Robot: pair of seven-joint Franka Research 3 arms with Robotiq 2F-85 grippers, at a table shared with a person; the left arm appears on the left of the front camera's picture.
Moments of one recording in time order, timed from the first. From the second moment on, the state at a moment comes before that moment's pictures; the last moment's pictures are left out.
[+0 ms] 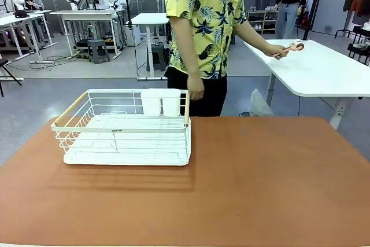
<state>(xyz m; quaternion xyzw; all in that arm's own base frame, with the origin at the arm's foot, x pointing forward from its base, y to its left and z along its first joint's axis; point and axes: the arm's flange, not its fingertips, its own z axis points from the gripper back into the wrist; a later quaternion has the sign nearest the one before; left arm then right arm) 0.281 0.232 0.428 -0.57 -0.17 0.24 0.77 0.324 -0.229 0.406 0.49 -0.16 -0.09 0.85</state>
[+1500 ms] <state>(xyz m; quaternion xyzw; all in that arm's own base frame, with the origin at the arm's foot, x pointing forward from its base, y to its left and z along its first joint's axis) 0.281 0.232 0.428 -0.57 -0.17 0.24 0.77 0.324 -0.229 0.406 0.49 -0.16 -0.09 0.85</state>
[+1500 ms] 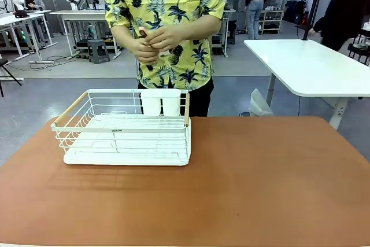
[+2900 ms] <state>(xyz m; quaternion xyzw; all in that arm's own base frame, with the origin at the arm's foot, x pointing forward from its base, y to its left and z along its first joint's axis) 0.282 0.232 0.428 -0.57 -0.17 0.24 0.77 0.324 -0.229 0.406 0.49 -0.16 -0.09 0.85</state>
